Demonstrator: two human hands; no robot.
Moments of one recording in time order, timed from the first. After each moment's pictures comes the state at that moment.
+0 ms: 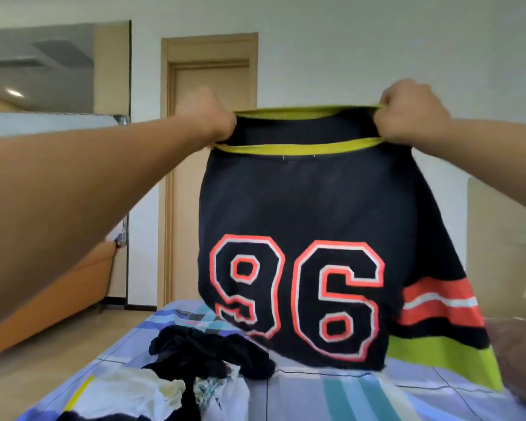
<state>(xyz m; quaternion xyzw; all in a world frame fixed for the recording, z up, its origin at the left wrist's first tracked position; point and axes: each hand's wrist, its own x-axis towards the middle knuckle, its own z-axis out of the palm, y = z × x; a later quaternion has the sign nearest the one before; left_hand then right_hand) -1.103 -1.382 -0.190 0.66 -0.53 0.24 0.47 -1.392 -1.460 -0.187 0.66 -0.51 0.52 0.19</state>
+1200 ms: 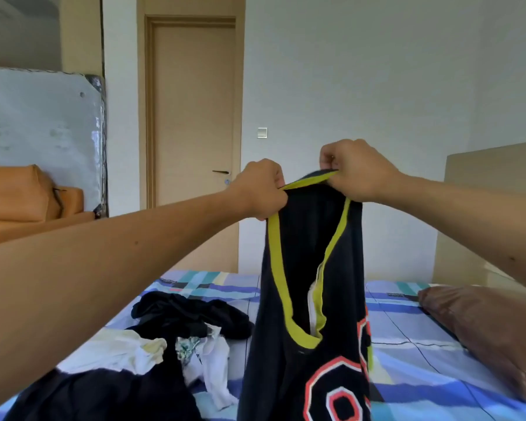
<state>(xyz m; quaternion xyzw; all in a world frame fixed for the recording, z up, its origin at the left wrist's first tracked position) -1.188 -1.404 -0.336 0.59 -0.71 0.01 0.38 -1.377 -1.454 -0.305 0.82 -0.42 0.35 0.14</state>
